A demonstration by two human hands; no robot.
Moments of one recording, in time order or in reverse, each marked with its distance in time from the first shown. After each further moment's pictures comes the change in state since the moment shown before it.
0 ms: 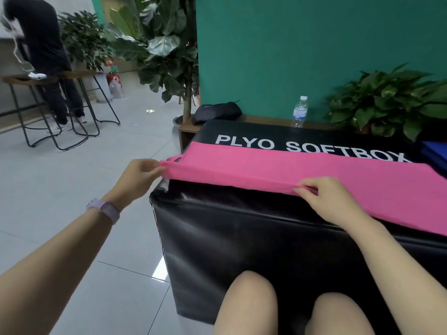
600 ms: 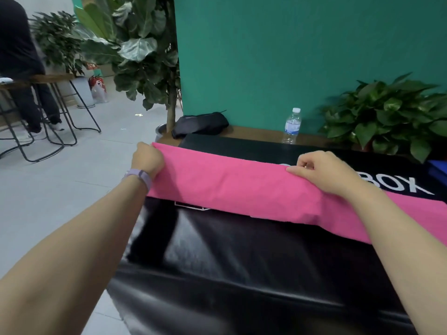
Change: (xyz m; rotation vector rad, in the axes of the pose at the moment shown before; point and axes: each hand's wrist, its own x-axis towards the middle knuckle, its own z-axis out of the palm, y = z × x) left_hand 0.227 0.022 0.099 0.128 0.366 -0.401; right_hand 0.181 0.061 -0.040 -0.149 0.014 0.032
